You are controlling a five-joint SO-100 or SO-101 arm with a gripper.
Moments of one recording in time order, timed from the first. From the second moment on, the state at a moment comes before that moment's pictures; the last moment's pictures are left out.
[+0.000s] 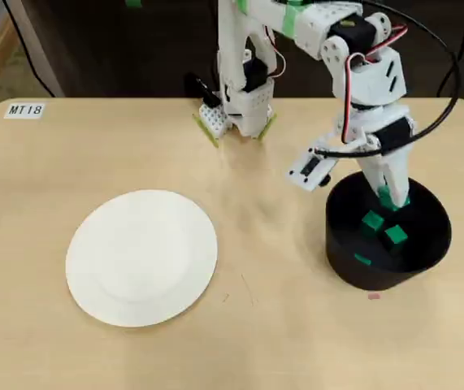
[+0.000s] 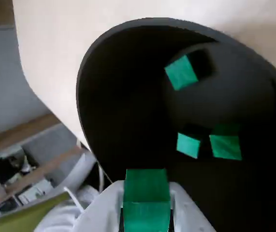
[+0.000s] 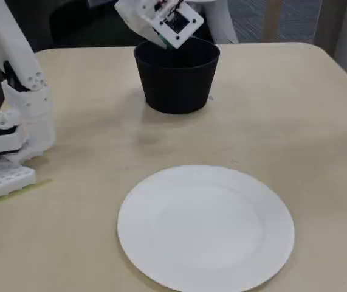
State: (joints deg) arm -39.6 102.7 101.5 52.5 6.2
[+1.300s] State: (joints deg) arm -3.0 169.0 145.0 58.7 0.2
